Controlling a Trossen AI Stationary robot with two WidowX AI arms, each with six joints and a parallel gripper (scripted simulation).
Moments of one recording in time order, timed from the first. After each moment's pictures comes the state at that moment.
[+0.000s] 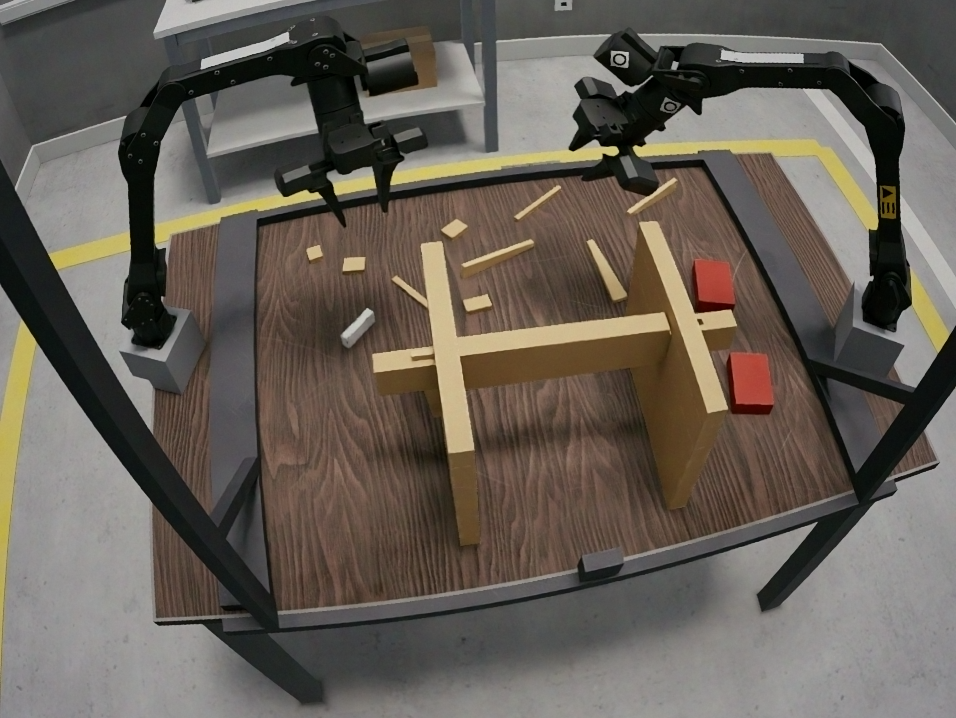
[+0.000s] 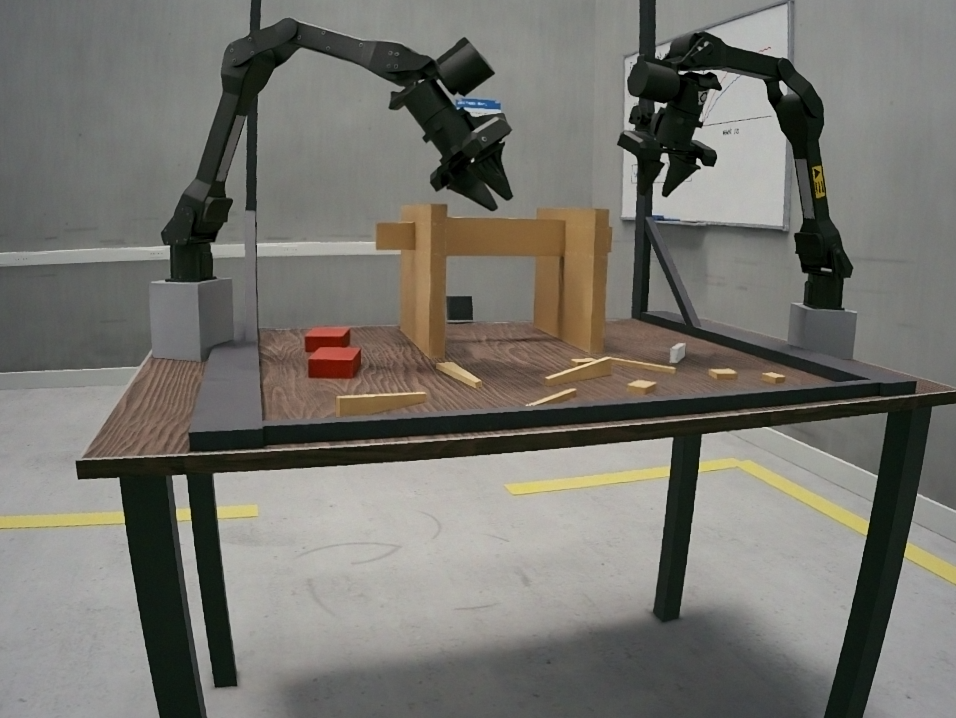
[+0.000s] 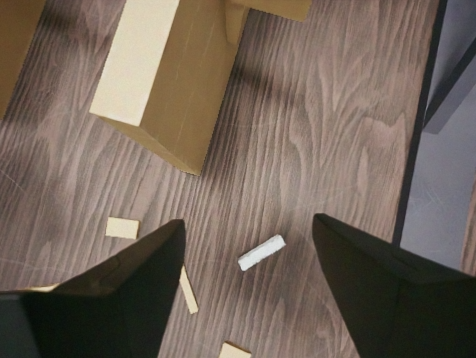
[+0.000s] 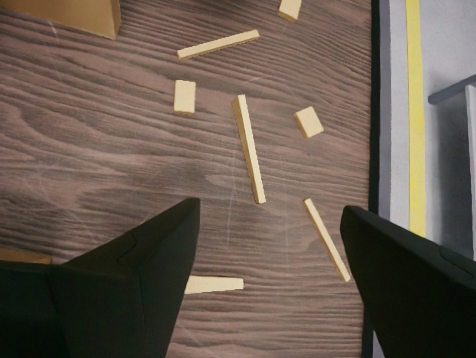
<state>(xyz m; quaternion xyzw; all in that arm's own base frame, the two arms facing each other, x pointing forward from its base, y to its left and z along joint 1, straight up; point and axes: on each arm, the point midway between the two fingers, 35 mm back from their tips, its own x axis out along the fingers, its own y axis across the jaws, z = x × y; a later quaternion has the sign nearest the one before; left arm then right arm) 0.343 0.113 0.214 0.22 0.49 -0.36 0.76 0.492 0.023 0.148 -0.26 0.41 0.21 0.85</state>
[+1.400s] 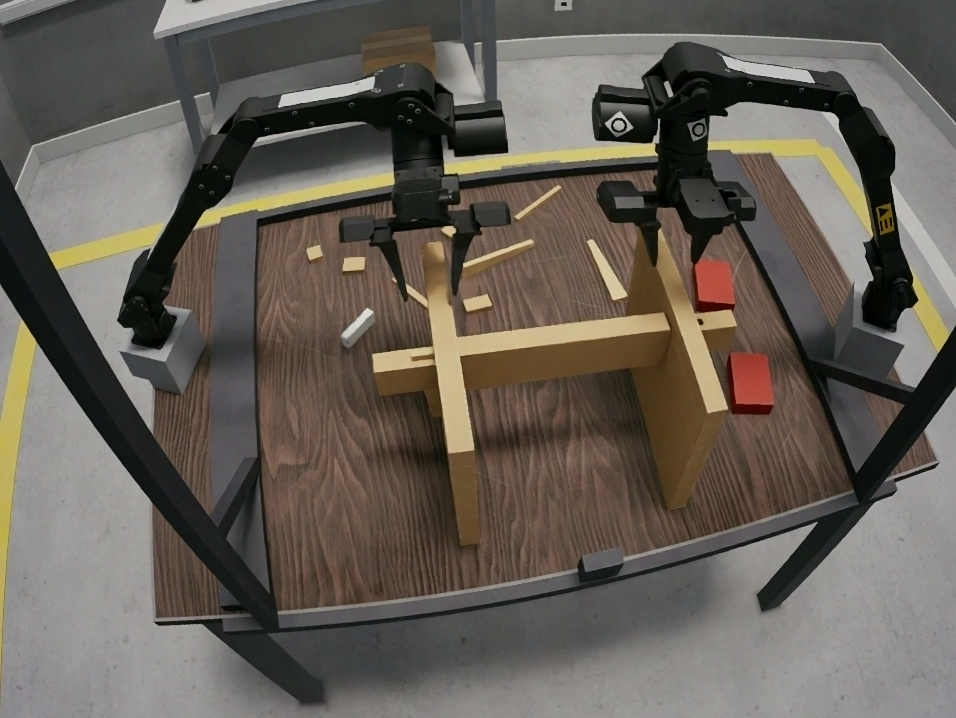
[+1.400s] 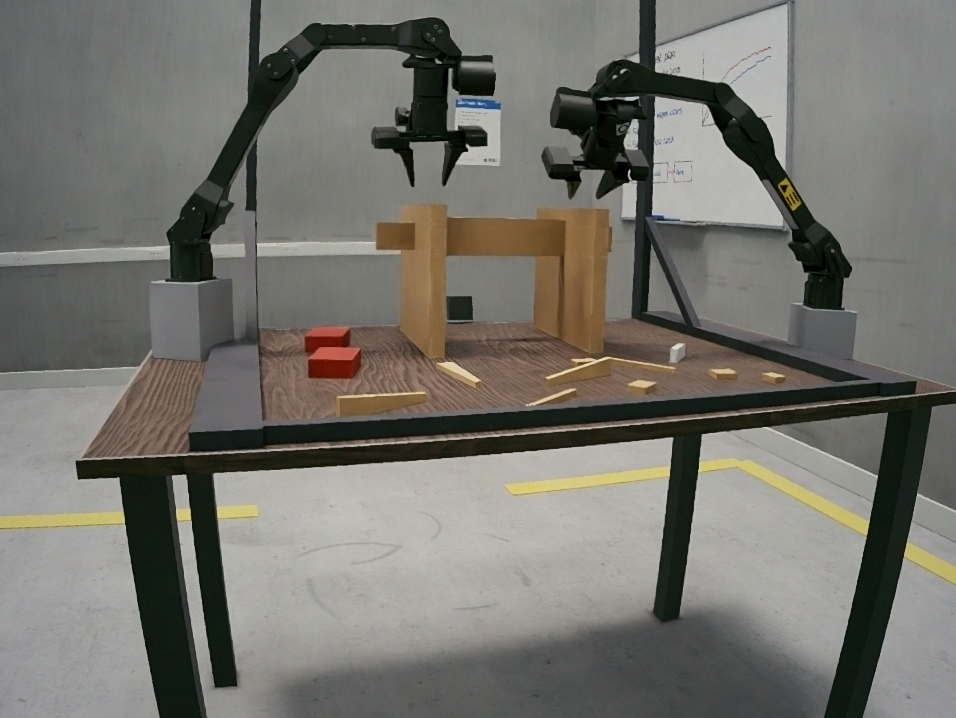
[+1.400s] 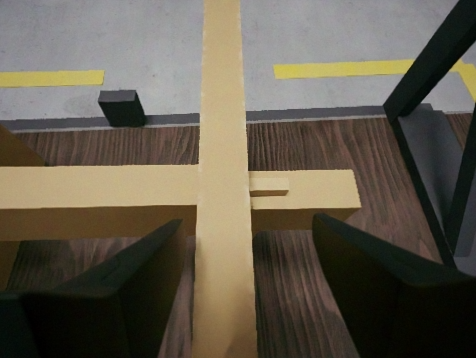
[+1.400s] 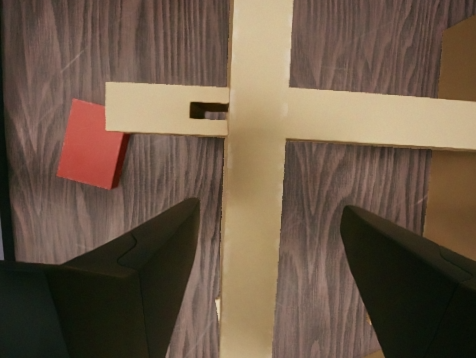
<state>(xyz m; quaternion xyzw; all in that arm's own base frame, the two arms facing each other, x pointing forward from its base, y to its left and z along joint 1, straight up) 0.457 0.022 0.201 0.20 0.32 -0.52 0.76 0.350 0.186 0.185 -0.53 0.28 0.68 0.42</state>
